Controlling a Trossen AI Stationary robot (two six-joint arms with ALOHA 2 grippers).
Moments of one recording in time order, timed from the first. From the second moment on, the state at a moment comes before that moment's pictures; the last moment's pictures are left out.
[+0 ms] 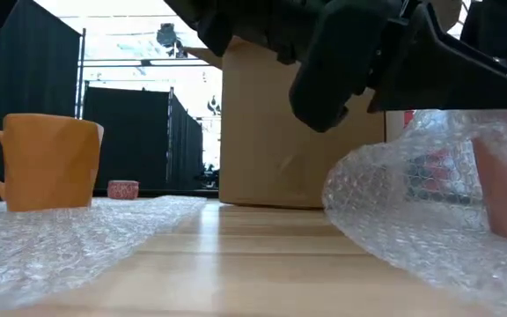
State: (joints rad) left arm -0.31 2.24 1.54 0.23 0.05 0.64; right arm 0.63 1.35 0.96 -0.56 0.18 1.04
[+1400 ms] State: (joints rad) left arm -0.34 2.19 1.54 0.12 -0.07 0.56; right arm 0.63 1.48 0.96 -0.63 0.22 1.00
